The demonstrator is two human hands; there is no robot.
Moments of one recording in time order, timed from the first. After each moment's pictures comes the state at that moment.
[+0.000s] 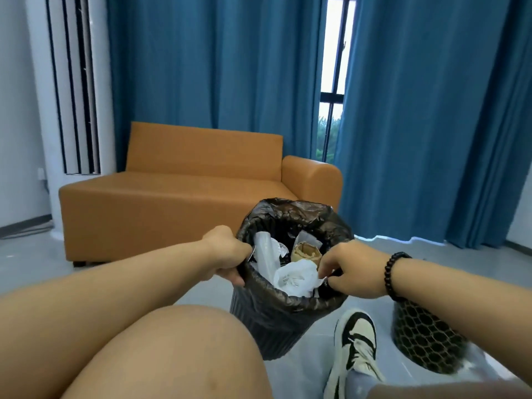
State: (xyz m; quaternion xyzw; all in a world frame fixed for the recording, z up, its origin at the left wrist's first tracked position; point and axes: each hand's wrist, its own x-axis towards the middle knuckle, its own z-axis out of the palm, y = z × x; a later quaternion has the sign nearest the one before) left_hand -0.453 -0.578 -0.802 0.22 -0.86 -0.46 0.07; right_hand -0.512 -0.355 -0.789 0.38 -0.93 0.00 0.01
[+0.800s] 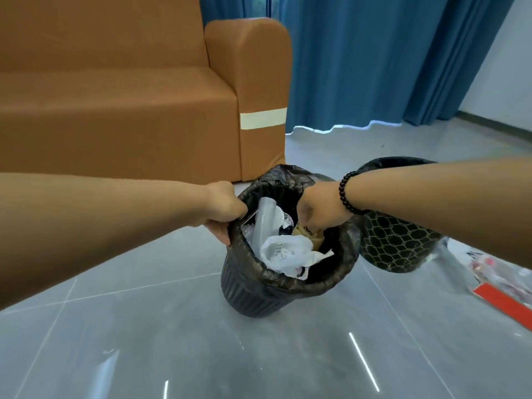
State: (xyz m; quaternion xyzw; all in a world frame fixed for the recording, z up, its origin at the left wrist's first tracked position) left_hand -0.718 -0.519 -0.899 0.16 -0.91 -0.35 -0.18; right_hand -0.765 -0.340 -0.892 0.29 -0.92 -0.11 -0.22
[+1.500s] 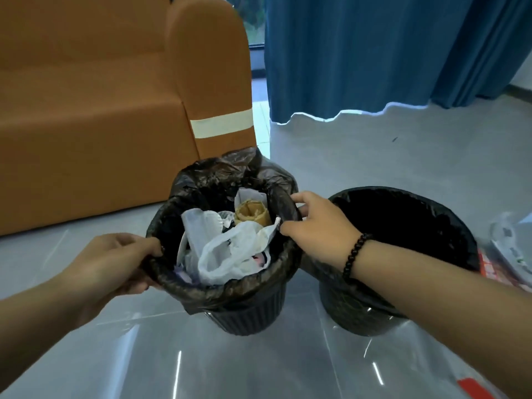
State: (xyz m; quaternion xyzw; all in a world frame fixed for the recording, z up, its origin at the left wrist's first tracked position) left_hand -0.795 -0.430 -0.884 0.35 -0.78 -0.51 -0.03; right_hand -0.910 -0.195 -0.907 0.13 -0.87 0.46 -0.12
